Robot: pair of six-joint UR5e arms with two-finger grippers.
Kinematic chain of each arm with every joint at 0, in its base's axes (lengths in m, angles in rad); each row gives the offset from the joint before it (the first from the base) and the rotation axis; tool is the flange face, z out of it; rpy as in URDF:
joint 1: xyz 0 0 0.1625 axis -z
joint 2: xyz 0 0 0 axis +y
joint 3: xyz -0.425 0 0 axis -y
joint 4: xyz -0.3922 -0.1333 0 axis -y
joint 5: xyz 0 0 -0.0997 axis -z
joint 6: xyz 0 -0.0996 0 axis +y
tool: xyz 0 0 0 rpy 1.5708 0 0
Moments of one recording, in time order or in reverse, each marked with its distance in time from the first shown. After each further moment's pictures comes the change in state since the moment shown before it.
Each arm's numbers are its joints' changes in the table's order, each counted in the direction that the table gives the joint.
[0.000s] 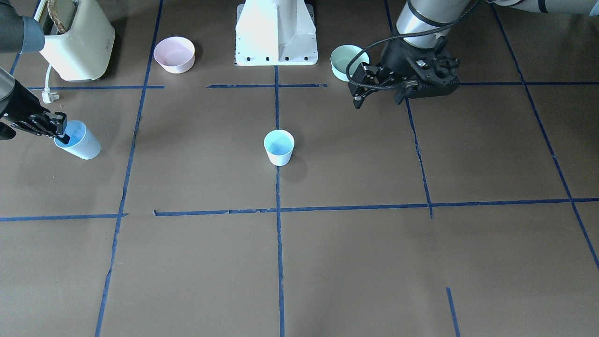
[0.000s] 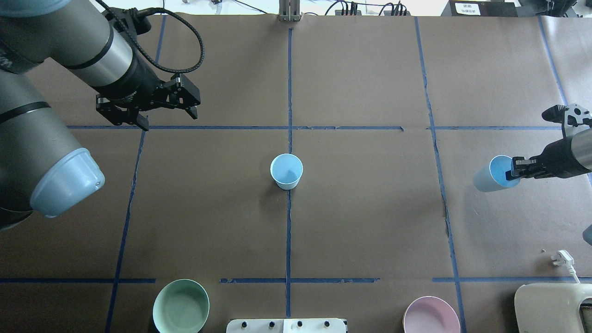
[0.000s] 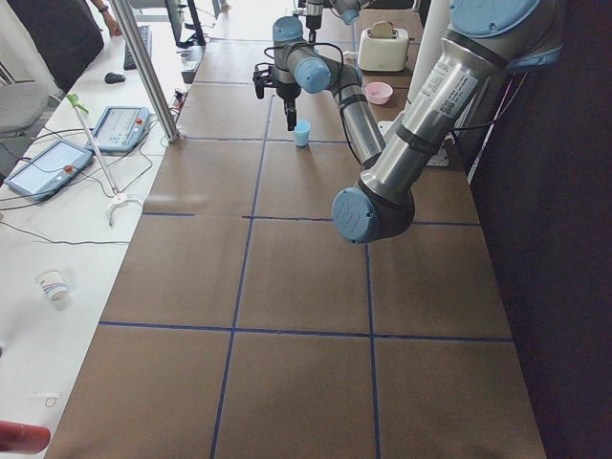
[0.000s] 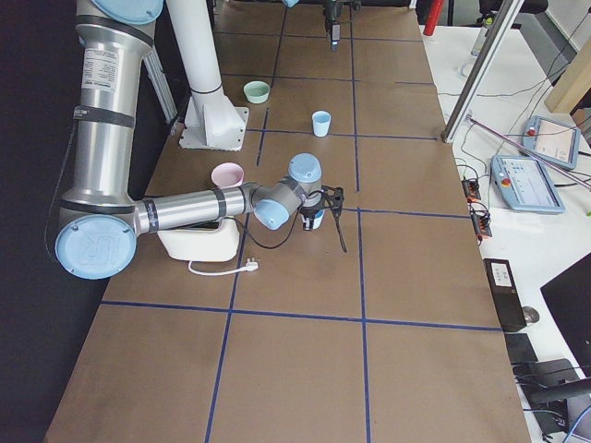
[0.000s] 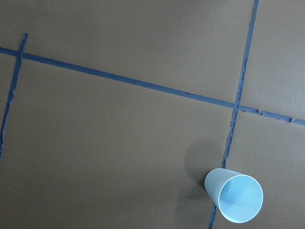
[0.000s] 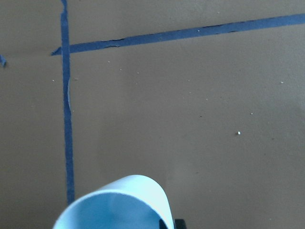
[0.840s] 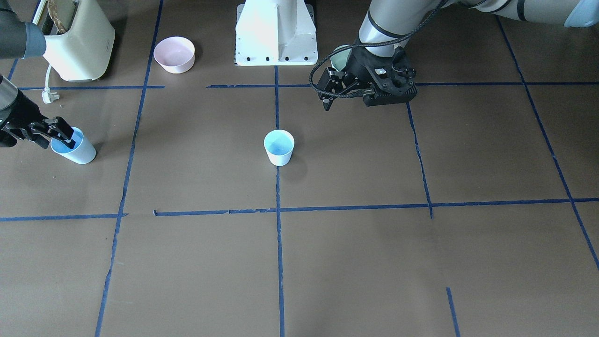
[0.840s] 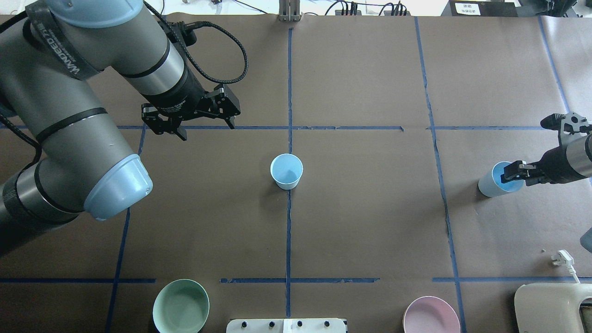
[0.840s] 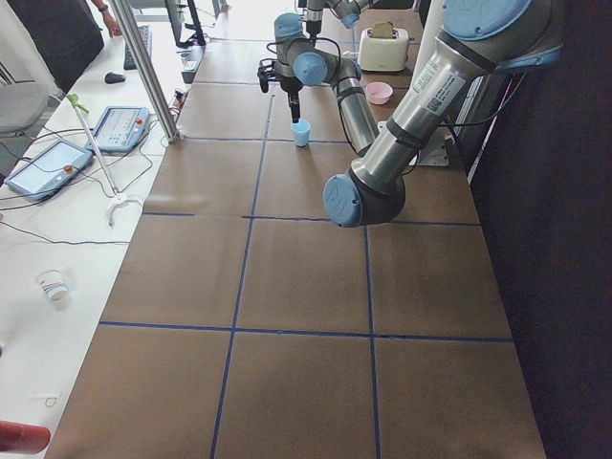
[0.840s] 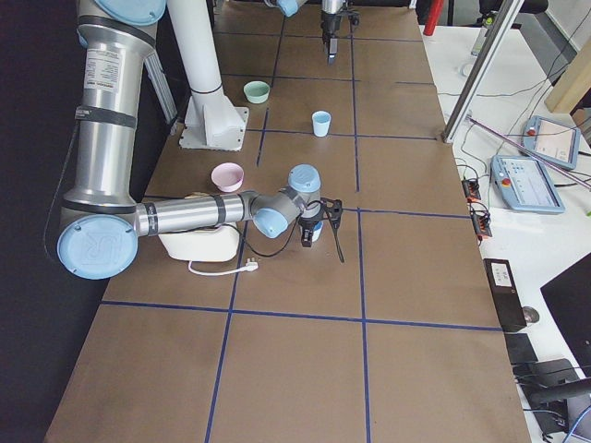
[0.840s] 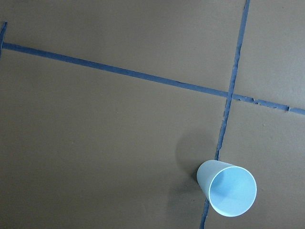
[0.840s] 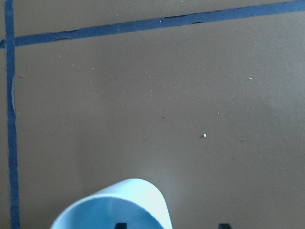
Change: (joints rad) left arm -0.089 0.131 0.101 -0.015 0.003 0.107; right arm 0.043 0.022 -0.079 0.035 -0.078 0.003
